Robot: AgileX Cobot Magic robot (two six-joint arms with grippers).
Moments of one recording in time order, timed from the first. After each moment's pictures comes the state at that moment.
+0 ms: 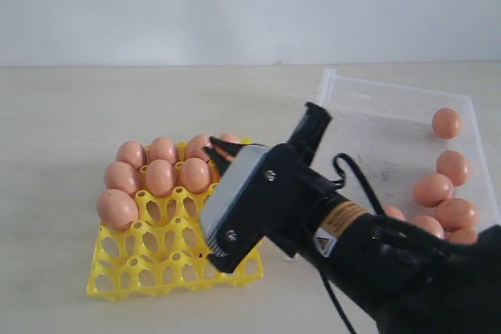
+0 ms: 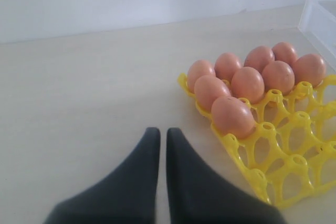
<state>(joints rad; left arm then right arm) -0.20 0.00 0.00 0.12 0.36 -0.05 0.98 1.73 -0.50 0.25 -1.12 -0.73</state>
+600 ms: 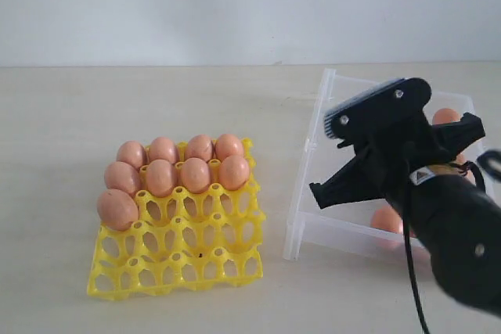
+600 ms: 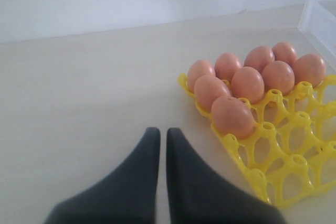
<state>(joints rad) -0.20 0.00 0.00 0.12 0.36 -0.05 0.83 1.54 -0.47 0.98 -0.85 -0.89</state>
